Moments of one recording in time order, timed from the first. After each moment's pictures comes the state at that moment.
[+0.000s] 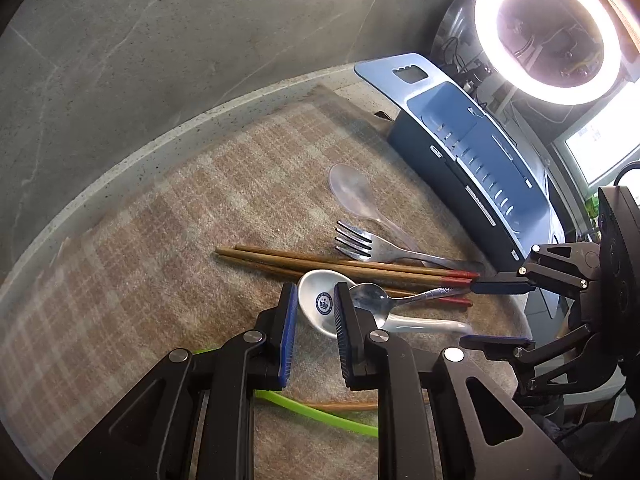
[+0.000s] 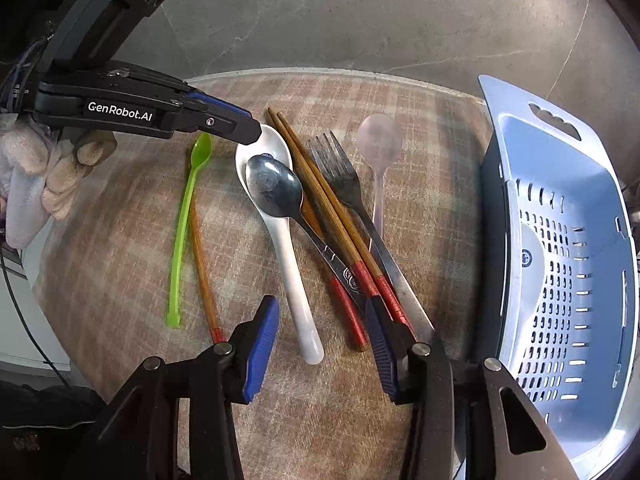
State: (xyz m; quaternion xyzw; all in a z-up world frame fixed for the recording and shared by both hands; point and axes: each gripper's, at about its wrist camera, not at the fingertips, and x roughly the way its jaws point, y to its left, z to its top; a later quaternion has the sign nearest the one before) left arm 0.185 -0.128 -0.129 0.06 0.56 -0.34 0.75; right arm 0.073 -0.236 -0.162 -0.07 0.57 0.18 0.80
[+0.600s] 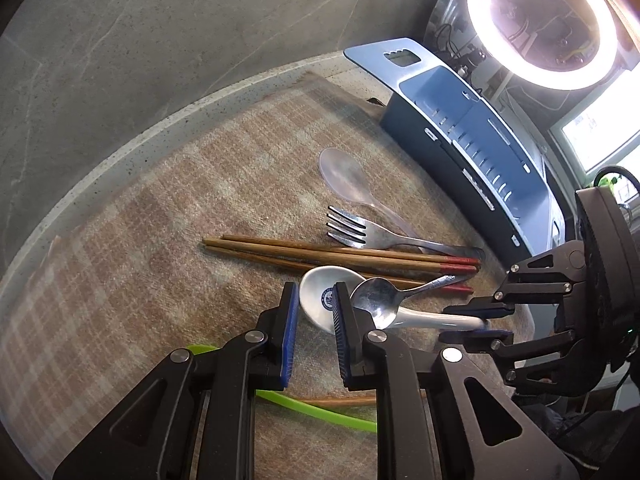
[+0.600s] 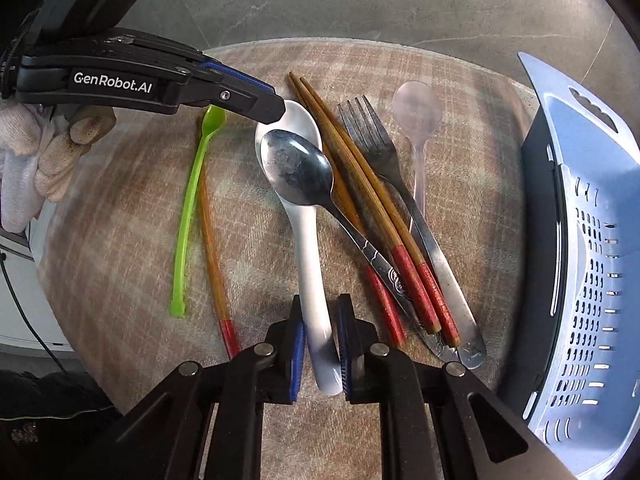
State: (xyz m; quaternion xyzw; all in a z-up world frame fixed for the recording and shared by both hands) left arm 0.183 -0.132 -0.135 0.07 0.57 -0.35 0.74; right arm 0.080 -0.220 -0.187 -0.07 0.59 0.20 0.78
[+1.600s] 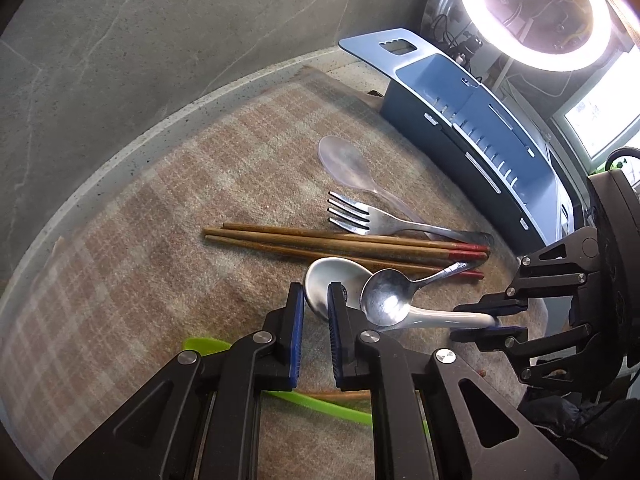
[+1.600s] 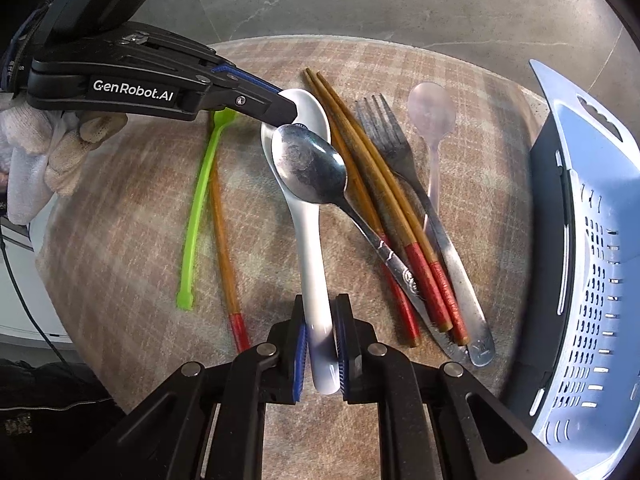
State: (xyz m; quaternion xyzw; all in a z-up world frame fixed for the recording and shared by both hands) left arm 0.169 -0.131 -0.137 0.10 0.56 -0.34 0.75; right arm 0.068 -0.211 -0.188 -0.09 0.59 0.21 0.77
